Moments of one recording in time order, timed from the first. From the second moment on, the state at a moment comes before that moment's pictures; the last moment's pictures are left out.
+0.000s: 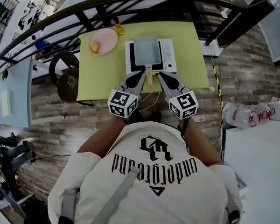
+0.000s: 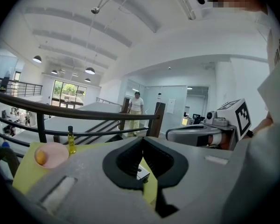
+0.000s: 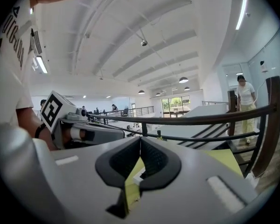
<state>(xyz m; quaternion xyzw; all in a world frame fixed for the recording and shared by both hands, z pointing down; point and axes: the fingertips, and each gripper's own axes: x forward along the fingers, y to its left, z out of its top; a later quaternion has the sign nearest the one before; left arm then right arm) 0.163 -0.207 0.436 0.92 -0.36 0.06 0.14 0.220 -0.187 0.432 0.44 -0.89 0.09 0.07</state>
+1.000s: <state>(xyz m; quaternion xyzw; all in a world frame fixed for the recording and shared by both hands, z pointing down) 0.163 -0.213 0.616 0.85 -0.29 0.09 0.44 0.215 -0.240 0.602 0.36 -0.84 0.41 0.06</state>
